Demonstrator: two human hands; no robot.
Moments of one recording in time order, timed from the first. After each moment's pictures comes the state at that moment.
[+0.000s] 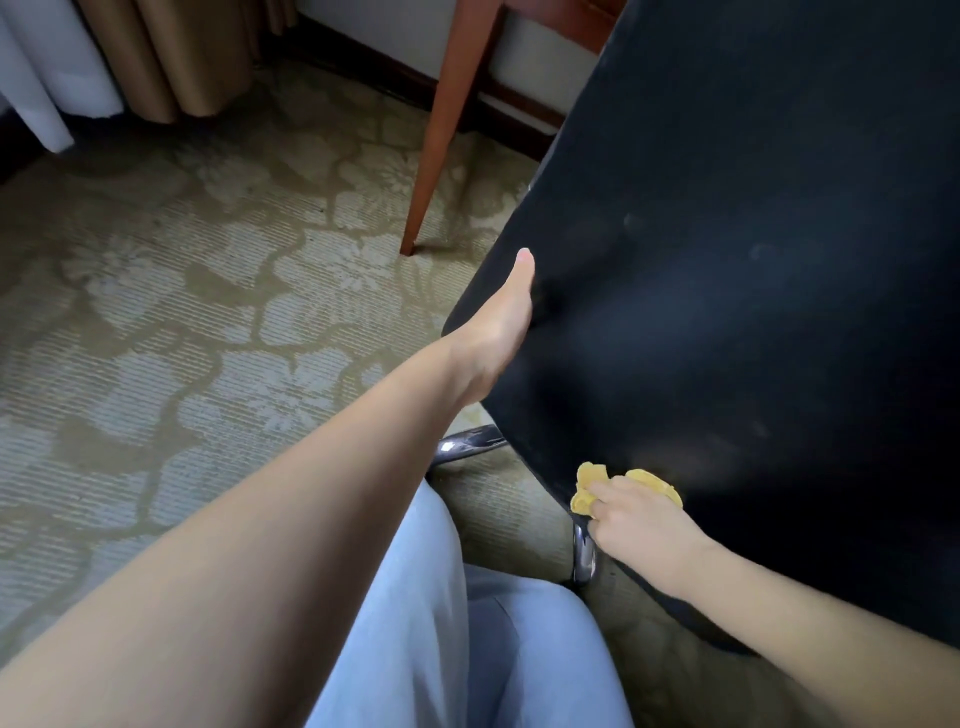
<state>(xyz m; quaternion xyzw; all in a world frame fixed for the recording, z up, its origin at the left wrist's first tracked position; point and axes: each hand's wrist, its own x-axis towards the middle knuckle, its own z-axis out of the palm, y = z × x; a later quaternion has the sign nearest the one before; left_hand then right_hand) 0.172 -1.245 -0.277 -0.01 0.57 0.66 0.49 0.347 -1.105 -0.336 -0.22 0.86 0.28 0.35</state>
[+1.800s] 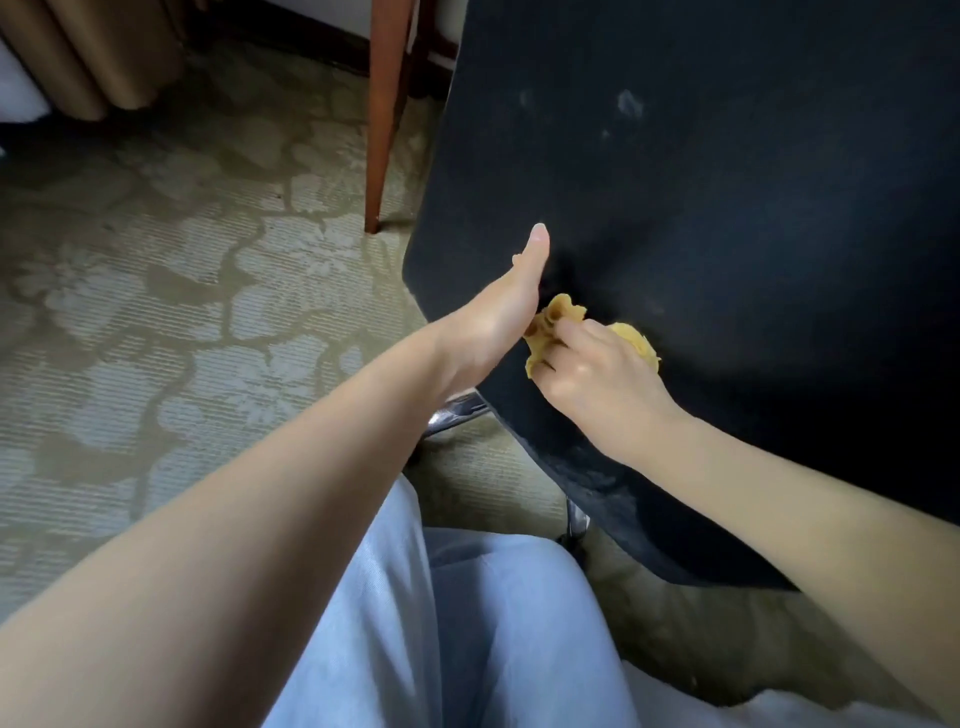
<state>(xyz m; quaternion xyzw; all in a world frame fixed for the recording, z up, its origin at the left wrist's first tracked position) 0.206 -1.217 -0.279 0.12 0.63 0.61 0.46 0.305 -1.121 -0.276 -0.17 0.94 0.29 0.04</state>
